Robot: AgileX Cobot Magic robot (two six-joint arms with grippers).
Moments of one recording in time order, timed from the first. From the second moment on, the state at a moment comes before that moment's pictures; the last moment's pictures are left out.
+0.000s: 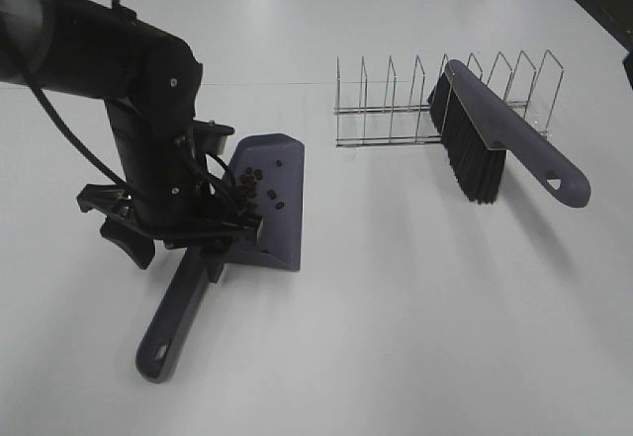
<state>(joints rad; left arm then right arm) -0.60 2.05 -1.30 0.06 0.93 -0.44 0.09 1.12 -1.12 0.19 1.22 -0.02</state>
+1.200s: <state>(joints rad) -0.06 0.88 -0.88 0.07 1.07 -0.10 0.09 0.37 -0.93 0.09 1.23 -0.11</state>
